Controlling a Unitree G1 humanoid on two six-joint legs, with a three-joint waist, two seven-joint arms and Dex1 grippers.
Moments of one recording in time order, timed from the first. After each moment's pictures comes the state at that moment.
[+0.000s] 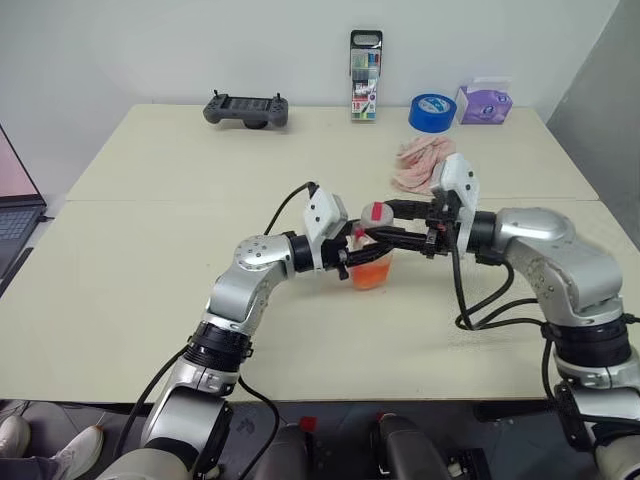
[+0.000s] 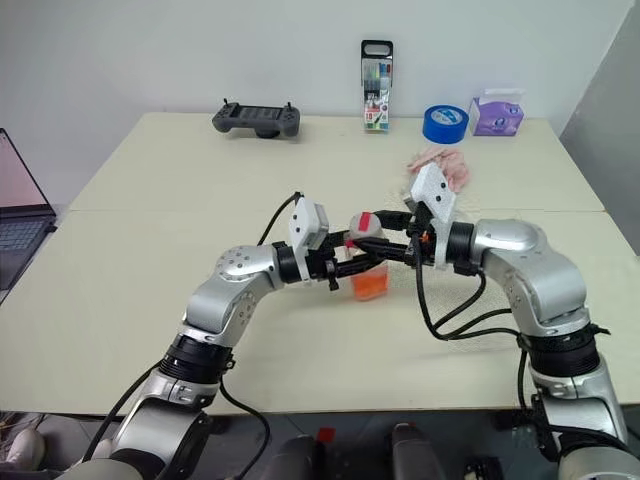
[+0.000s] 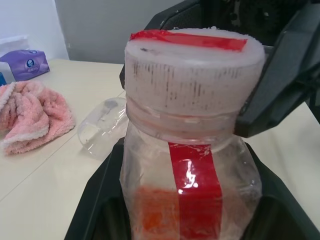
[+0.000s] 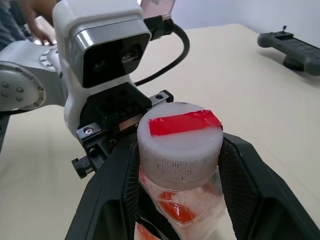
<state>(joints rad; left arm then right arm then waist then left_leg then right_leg) -0.64 0.29 -0.18 0.08 -0.31 0.30 -0.92 -0.70 -0.58 0.09 -0.22 0.46 0.71 0.98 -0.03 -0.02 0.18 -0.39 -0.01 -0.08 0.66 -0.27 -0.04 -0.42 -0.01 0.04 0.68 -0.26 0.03</state>
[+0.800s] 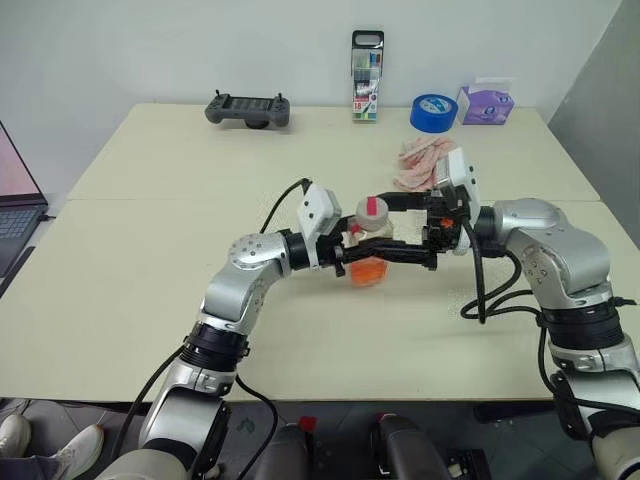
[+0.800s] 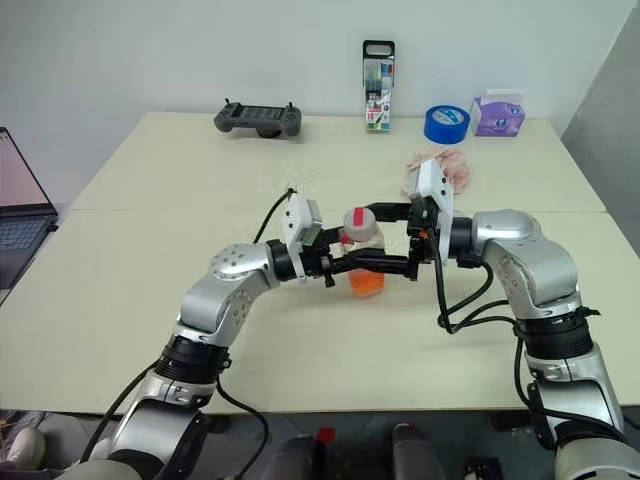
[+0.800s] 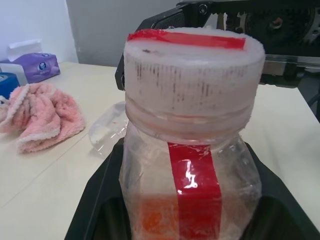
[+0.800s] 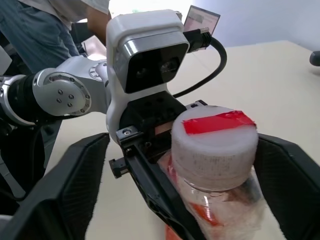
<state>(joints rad) -0.64 0.30 -0.15 0.07 -0.34 0.31 -0.91 -0.74 -0.54 0.08 -0.11 0.53 0.65 1.08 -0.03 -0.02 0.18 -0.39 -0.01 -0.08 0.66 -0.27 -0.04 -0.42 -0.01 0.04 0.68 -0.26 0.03</state>
